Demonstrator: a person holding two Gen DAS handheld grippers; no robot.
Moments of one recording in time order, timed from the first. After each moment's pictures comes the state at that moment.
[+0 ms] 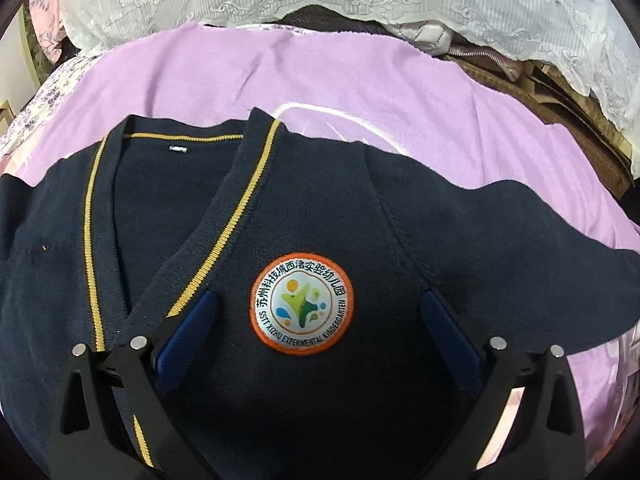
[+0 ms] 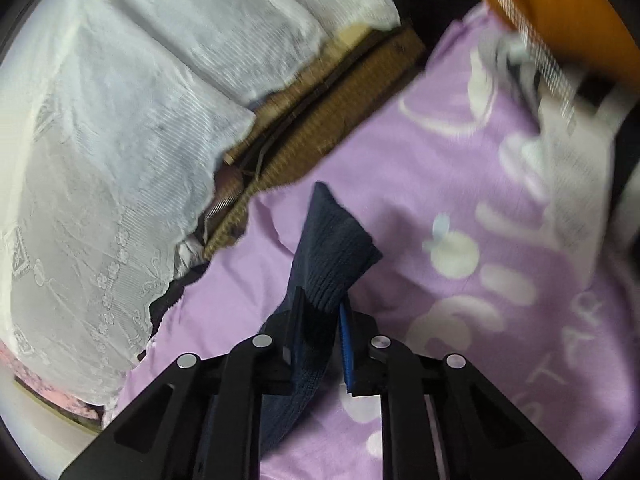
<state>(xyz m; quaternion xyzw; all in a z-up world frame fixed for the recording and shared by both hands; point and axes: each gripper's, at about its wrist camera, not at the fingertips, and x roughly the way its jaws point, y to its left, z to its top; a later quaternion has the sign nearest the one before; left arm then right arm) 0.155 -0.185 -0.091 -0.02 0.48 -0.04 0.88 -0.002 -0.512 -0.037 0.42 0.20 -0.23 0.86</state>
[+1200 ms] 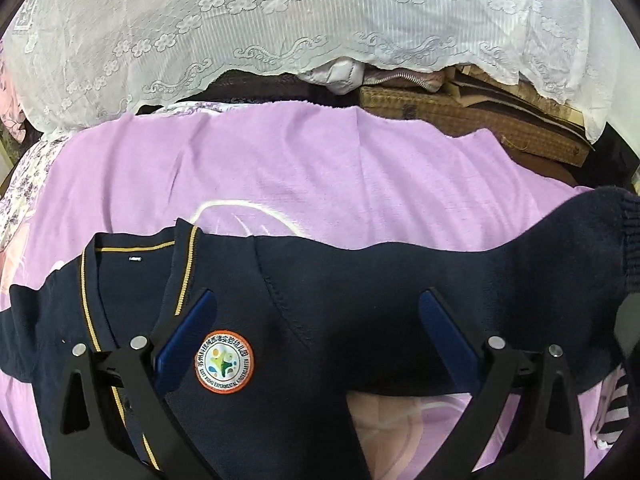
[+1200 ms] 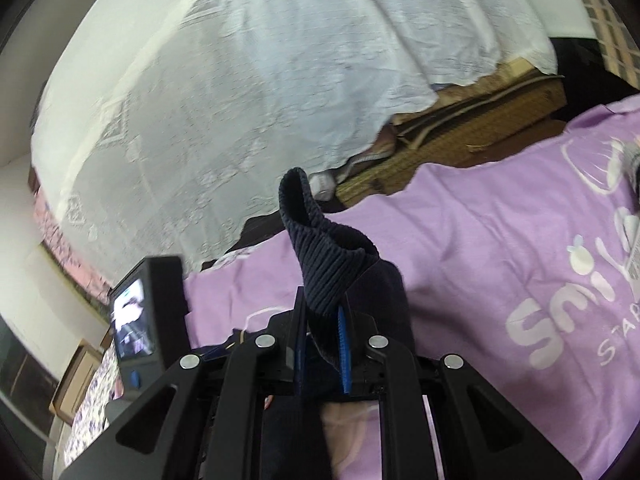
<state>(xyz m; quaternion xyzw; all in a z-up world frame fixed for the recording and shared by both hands) 0.150 -0.249 -0.017 0.05 0.43 -0.12 0.90 0.019 -0.367 0.048 0.28 0.23 -0.05 0.93</state>
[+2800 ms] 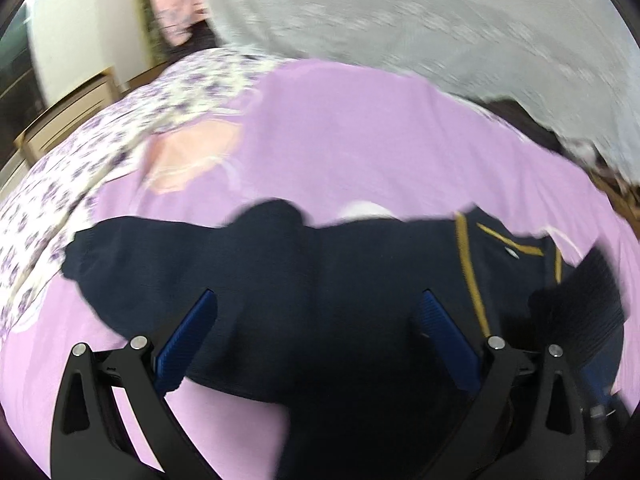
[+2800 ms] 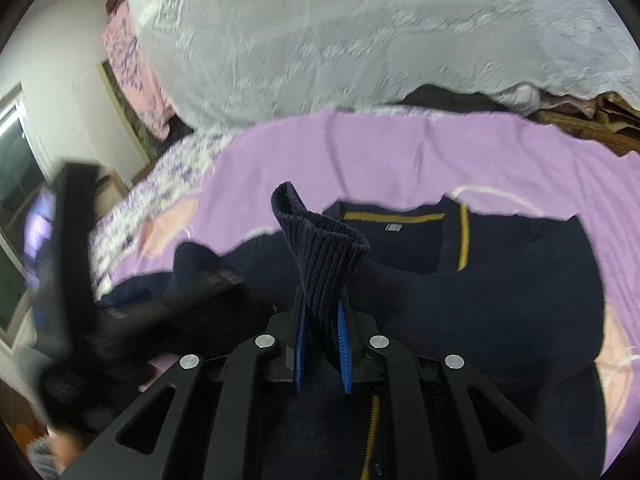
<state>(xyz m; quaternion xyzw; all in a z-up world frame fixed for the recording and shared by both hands) 0.140 0.080 -0.035 -0.07 0.41 0.14 0.90 0.115 -0.073 -0.014 0.09 0.39 0.13 0.91</state>
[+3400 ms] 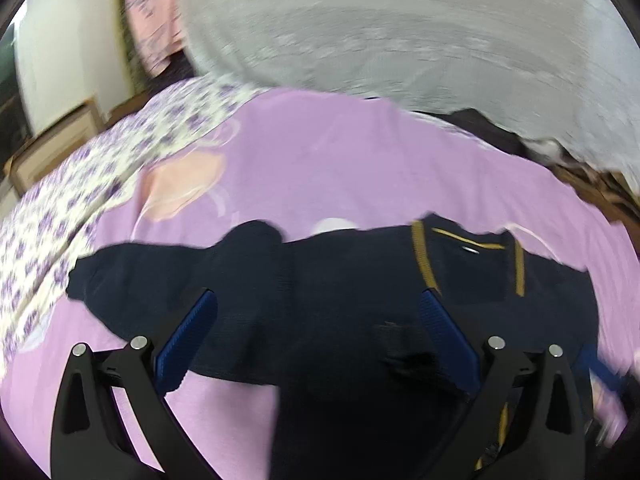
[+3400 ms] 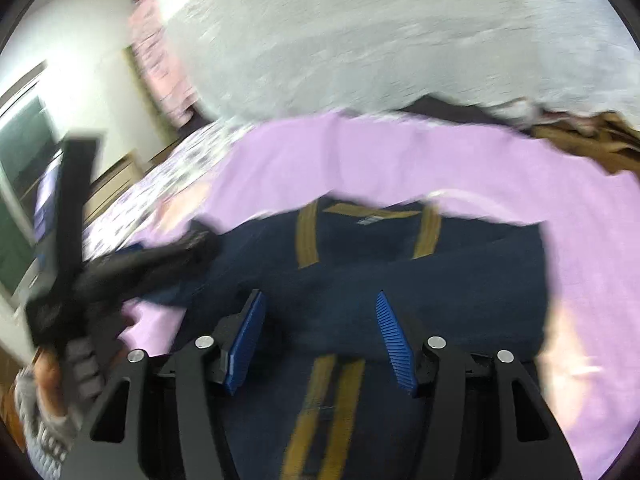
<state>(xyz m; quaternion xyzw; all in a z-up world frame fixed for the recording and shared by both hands) 0.113 0.040 -0.010 -0.02 0.38 0.07 0.92 0.078 -0.143 0.015 0.07 0.37 0.13 0.92</state>
